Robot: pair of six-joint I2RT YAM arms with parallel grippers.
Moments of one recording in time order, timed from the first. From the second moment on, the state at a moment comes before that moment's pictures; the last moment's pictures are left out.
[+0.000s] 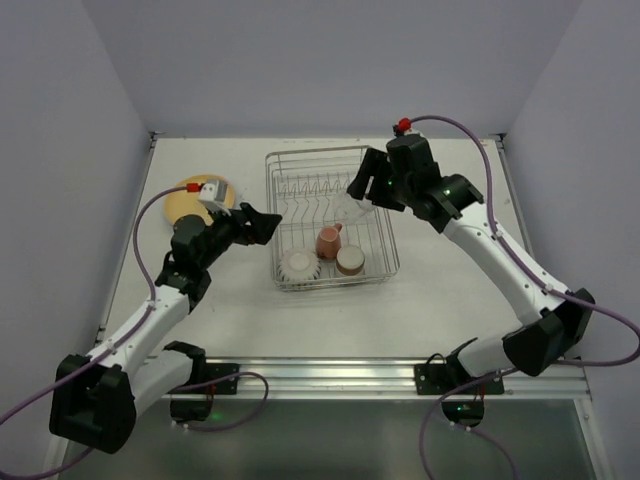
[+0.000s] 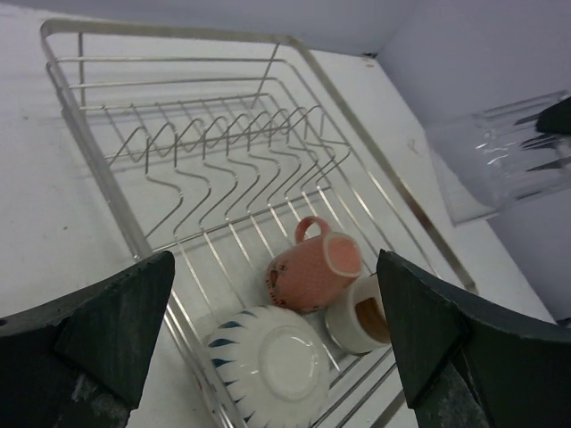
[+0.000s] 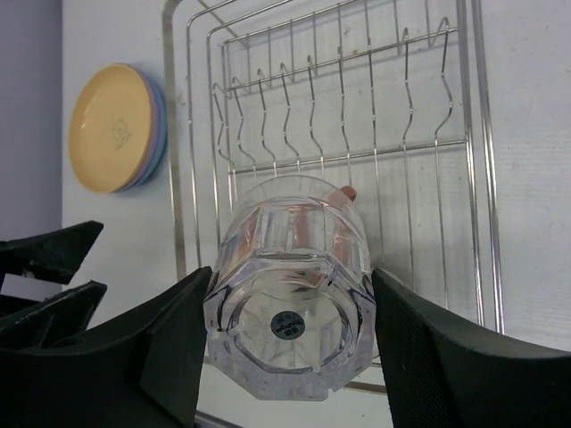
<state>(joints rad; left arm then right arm) -0.27 1.01 0.50 0.37 0.27 -0.46 0.58 1.46 1.54 -0.75 0.15 0.69</state>
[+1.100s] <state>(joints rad) -0.45 1.07 0.48 0.85 0.71 -1.25 0.55 0.98 1.07 -0.25 -0.33 0.67</state>
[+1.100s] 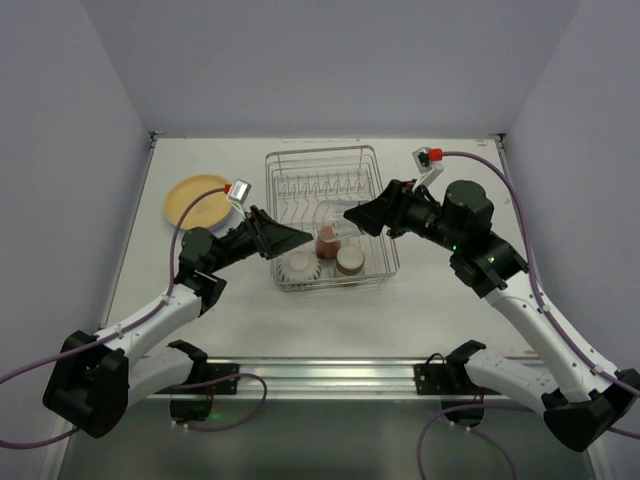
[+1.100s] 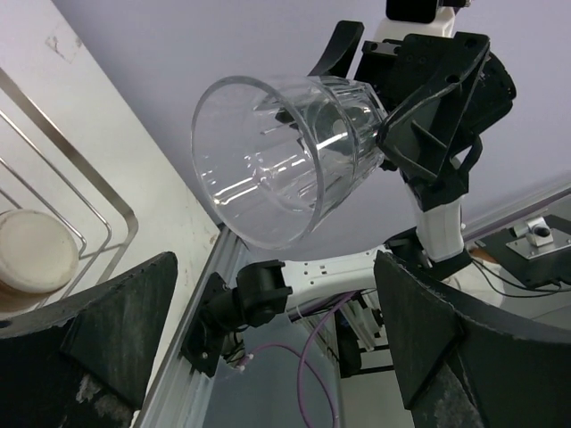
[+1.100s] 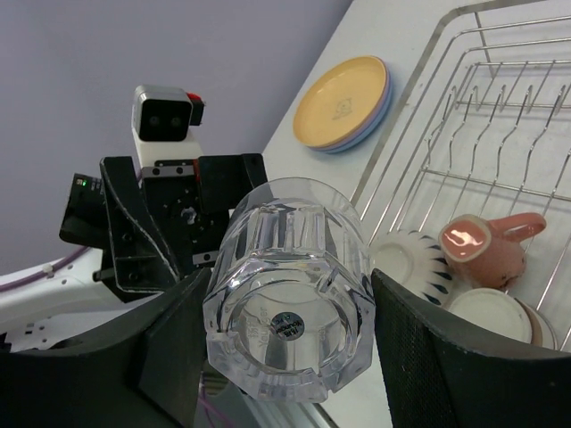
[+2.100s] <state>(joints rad) -0.48 1.05 0.55 0.90 0.66 -1.30 0.55 1.07 1.06 -0.10 -0.52 0.70</state>
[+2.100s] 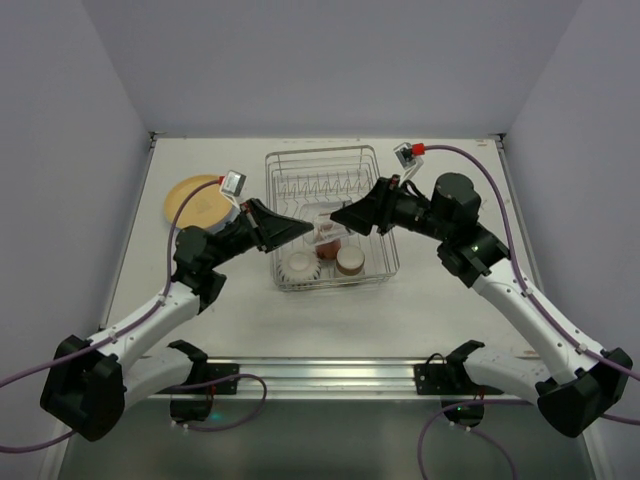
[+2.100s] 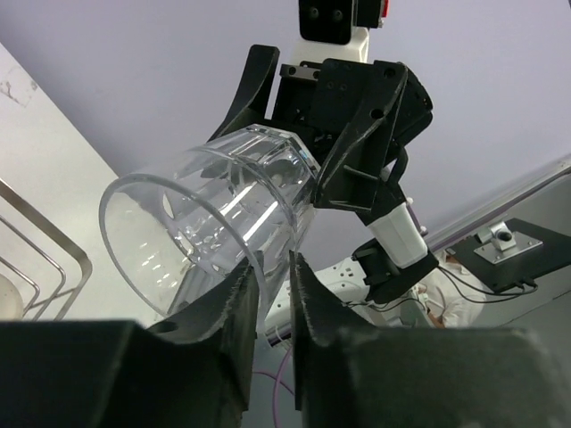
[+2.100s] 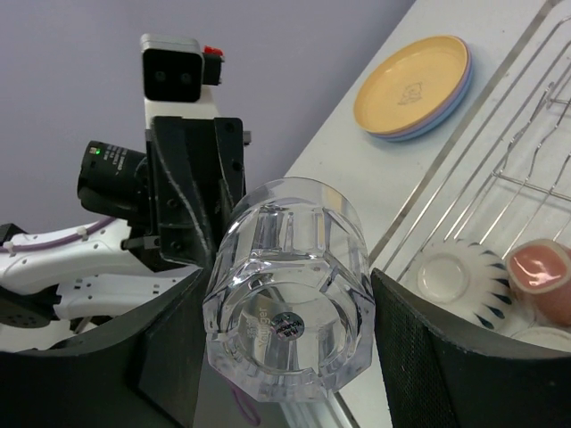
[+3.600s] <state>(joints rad) -0.44 0.70 0.86 -0.40 -0.06 -0.76 0.54 0.83 0.84 -0.02 -0.27 0.58</state>
